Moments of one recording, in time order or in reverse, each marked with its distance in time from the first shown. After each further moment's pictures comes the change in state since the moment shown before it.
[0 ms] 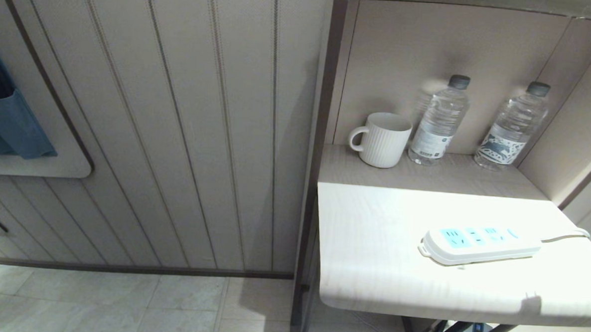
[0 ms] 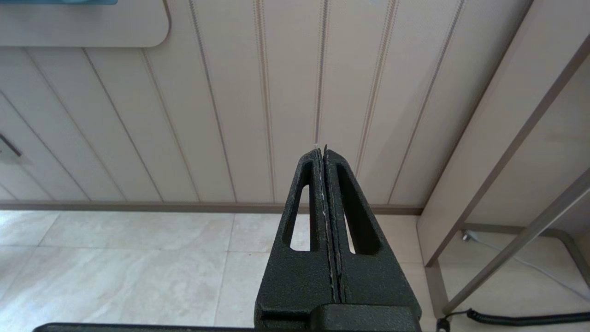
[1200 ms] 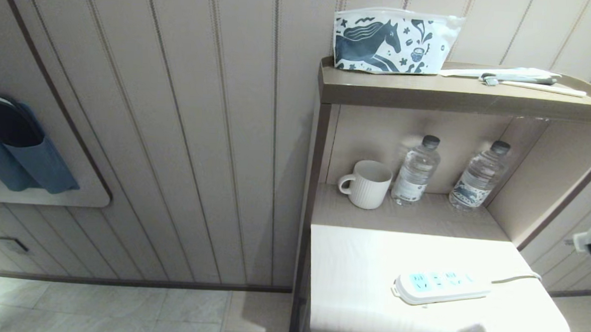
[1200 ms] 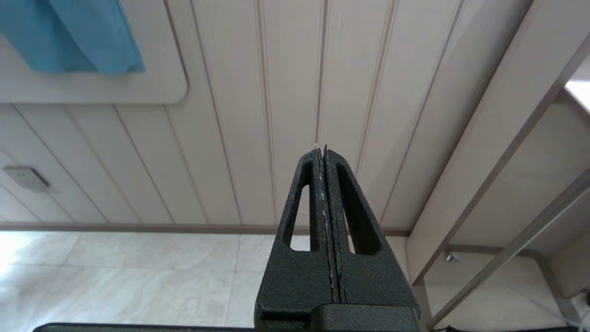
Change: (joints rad) left arm 0.000 0.000 0.000 0.000 0.000 0.000; right arm 0.034 0.064 0.067 -0.036 -0.013 0.011
